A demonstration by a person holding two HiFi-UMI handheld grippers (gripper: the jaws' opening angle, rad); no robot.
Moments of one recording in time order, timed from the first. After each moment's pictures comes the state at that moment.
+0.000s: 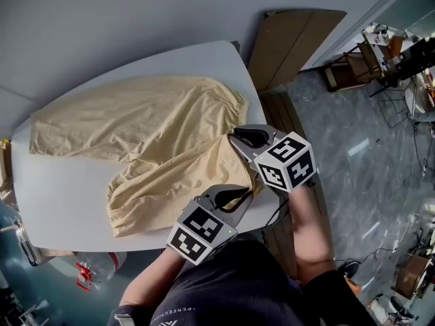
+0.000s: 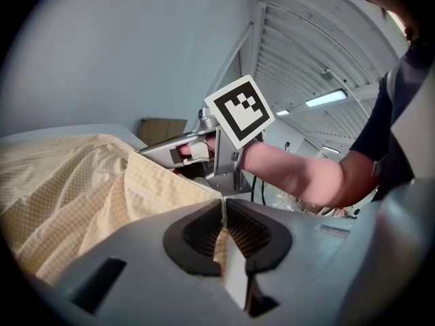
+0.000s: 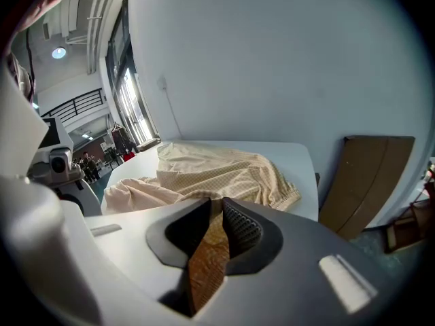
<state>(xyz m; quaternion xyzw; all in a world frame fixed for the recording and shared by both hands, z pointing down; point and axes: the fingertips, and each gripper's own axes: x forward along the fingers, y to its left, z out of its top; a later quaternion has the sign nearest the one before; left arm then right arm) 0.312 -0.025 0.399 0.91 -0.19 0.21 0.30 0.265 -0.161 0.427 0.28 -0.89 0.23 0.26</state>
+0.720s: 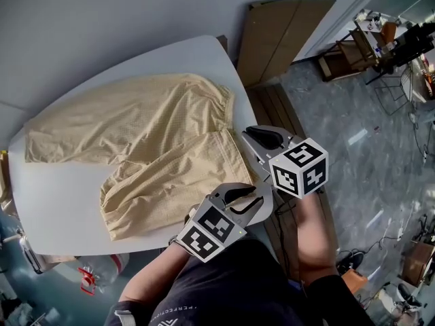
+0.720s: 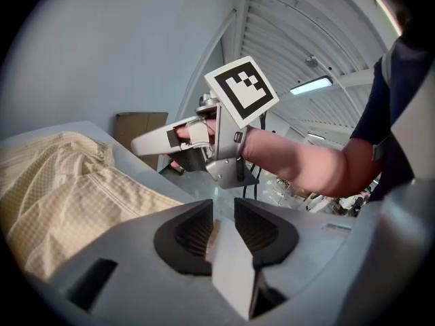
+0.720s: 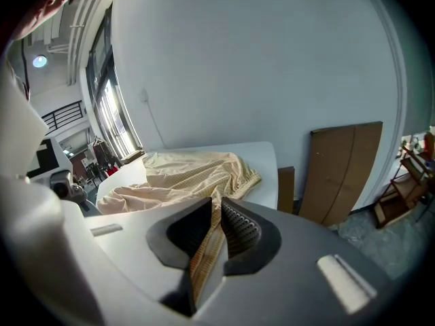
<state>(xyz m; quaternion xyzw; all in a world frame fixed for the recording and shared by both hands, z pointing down) 0.361 -0.002 0.417 0.93 -0.13 0.24 0.27 0.330 -0.151 0.423 0.36 -0.87 0.26 0.22</state>
